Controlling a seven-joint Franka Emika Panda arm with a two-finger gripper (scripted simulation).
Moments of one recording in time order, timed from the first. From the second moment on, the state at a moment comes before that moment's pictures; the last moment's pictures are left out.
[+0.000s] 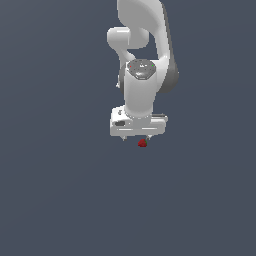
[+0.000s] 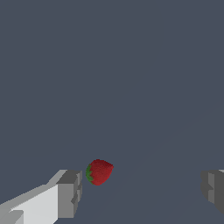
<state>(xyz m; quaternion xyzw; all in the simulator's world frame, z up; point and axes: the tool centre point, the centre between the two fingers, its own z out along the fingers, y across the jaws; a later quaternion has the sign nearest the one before) 0.008 0.034 0.171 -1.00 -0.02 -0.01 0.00</state>
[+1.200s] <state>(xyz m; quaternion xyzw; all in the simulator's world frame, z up) 0.001 0.014 0.158 -1.00 -0.06 0.01 0.00</state>
